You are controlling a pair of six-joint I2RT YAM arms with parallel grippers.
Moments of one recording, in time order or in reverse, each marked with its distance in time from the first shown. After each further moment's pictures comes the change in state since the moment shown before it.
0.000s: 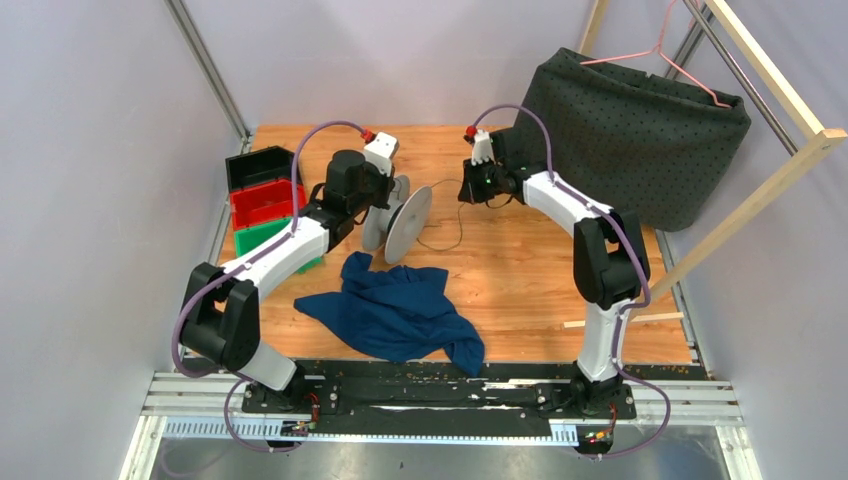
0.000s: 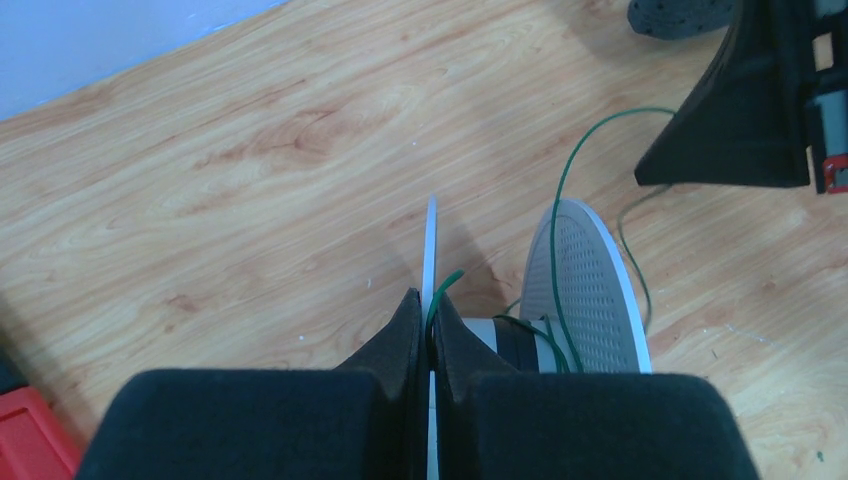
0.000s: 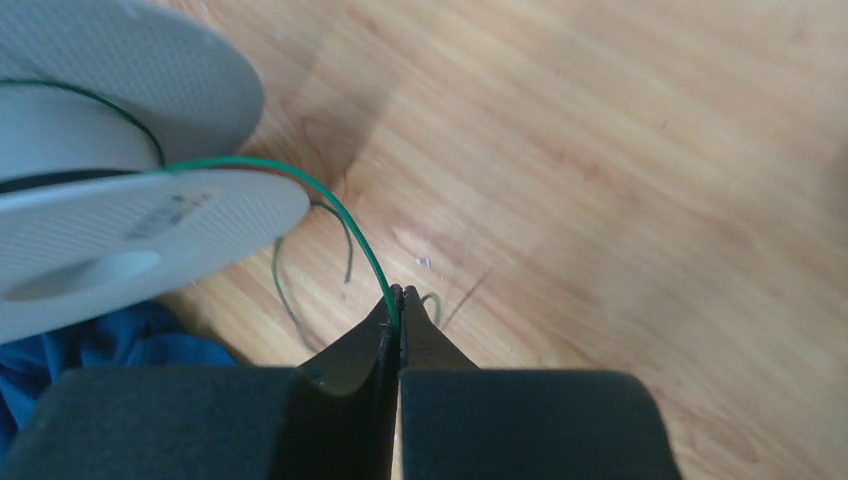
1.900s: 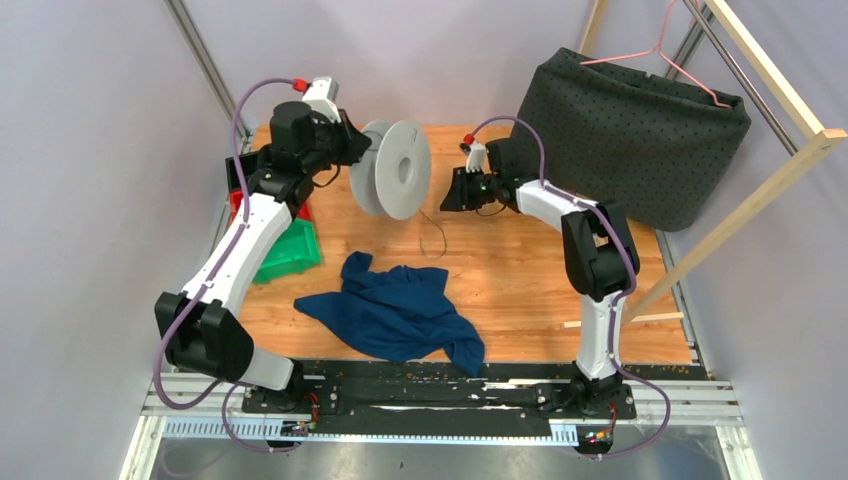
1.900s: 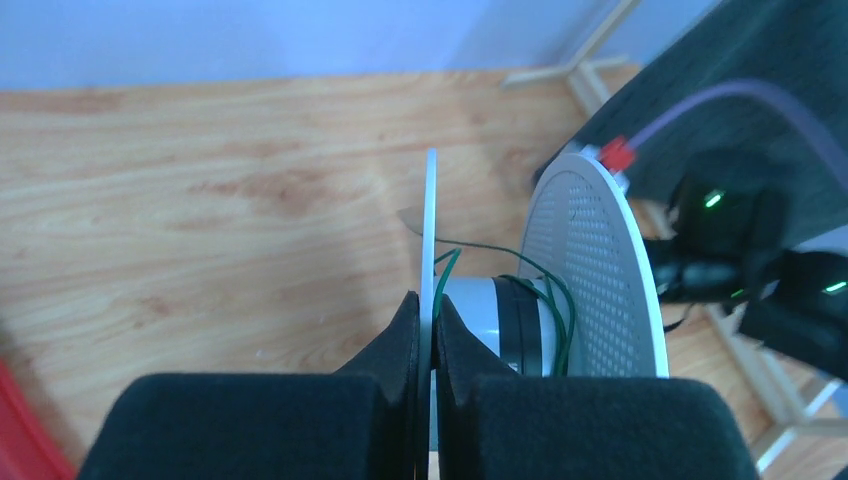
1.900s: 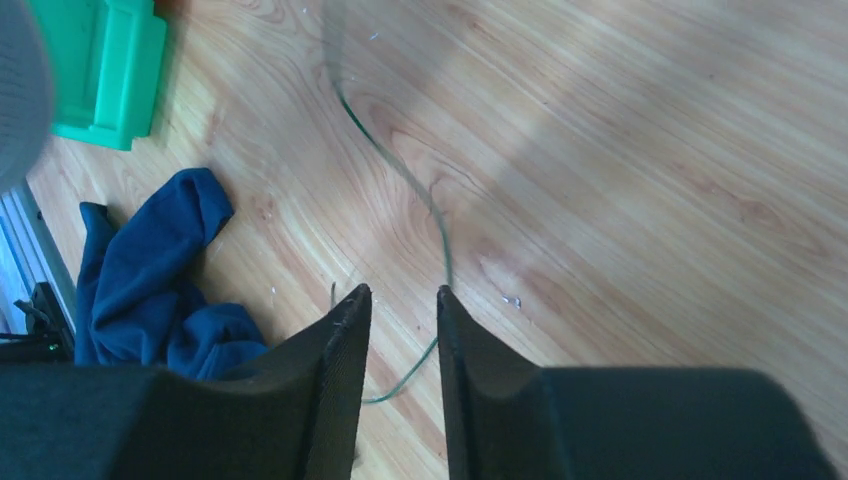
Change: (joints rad) left arm 0.189 -0.070 0.311 -0.325 0.196 -0.319; right arm 0.000 0.089 -0.053 0.117 -0.197 0.122
